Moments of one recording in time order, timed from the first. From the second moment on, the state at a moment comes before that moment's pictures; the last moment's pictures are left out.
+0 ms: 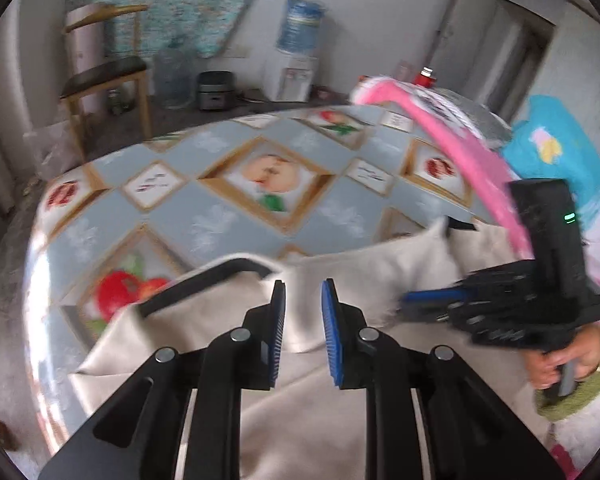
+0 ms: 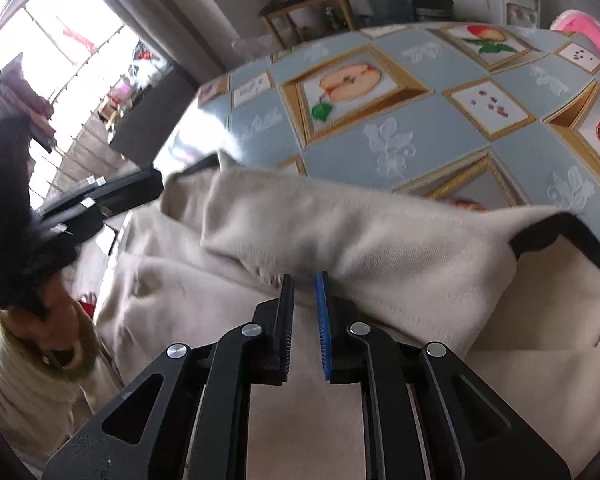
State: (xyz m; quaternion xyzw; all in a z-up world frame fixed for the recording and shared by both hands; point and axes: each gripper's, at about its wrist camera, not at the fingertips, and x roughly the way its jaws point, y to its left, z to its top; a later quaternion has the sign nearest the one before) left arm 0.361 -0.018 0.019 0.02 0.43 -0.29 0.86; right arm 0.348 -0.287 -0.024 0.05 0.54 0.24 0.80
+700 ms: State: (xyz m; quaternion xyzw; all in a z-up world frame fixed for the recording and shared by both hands) left arm 0.364 -0.080 -0.035 0.14 0.45 -0.30 0.83; right arm 0.387 -0.303 0.004 0.13 0.52 0.24 0.81
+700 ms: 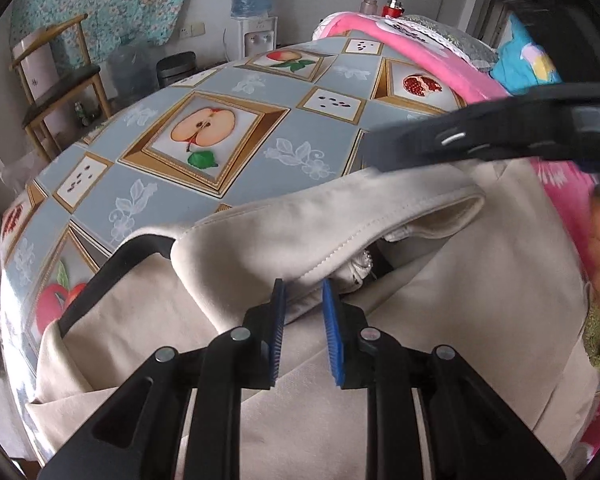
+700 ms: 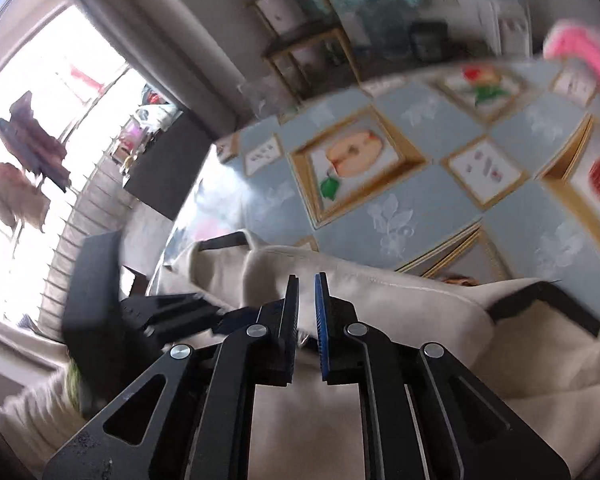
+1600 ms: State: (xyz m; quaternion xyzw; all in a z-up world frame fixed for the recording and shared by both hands) left arm 0.368 -0.078 -0.029 0.08 0.46 -0.32 0.82; right arm 0.348 -0.294 -0.014 0.07 0.53 0.26 0.80
